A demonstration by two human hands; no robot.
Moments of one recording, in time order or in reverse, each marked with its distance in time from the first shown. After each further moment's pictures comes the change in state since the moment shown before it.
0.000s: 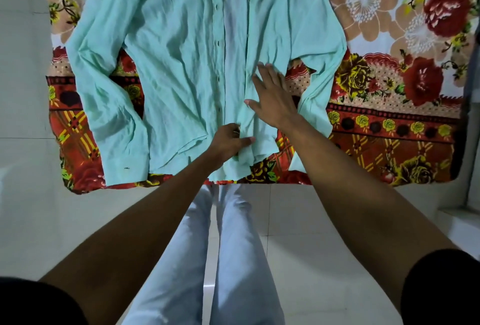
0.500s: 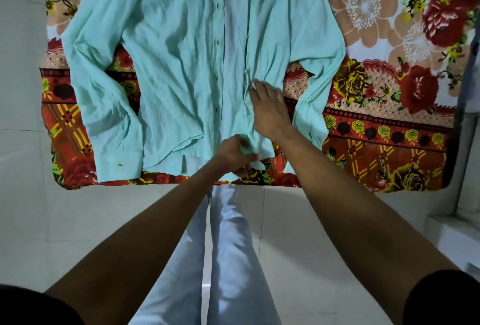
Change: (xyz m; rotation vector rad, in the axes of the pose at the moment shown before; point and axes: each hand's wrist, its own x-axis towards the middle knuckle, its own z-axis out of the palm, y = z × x) left_hand -0.020 0.002 0.025 0.087 -0.132 -0.179; right_hand -0.019 -0.010 0.011 -0.102 -0.054 -0.004
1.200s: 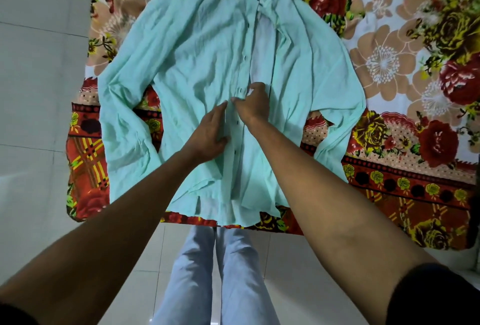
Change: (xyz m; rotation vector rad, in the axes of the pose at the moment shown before) left_hand 0.046 0.045 -0.153 0.642 0.393 0.595; right_hand 0.144 -0.075 -0.048 0.991 0.203 0.539
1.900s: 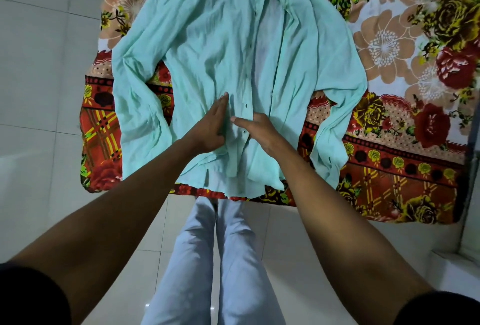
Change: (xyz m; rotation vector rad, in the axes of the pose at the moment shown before) left_hand -0.052 -0.011 -0.005 -0.042 -0.167 0.002; right_hand -0.096 0.061 -0.018 0.205 -0.500 0.090
